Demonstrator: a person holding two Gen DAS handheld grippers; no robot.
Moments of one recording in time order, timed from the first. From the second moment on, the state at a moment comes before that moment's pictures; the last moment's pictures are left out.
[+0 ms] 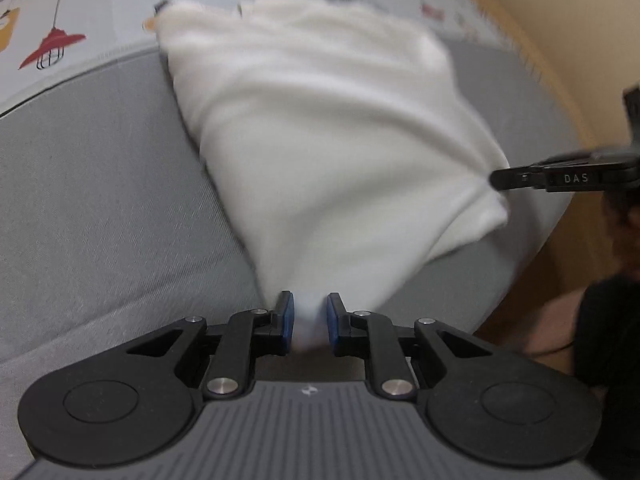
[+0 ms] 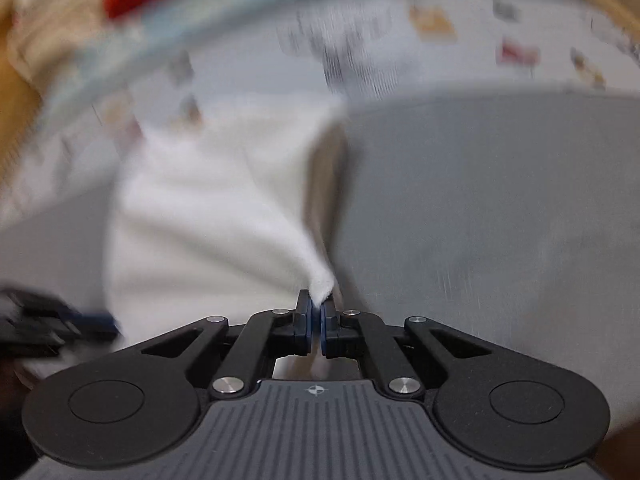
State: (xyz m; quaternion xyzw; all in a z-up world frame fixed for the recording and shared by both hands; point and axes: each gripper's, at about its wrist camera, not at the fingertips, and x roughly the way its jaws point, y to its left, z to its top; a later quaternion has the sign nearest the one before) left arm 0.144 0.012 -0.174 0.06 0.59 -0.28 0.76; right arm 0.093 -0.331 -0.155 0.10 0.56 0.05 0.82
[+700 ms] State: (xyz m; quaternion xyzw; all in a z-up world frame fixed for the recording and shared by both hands) left arm 0.211 0.056 -0.137 -0.18 0.51 -0.15 0.82; right arm 0.127 -0.348 -0.129 0.19 0.41 0.02 0.89
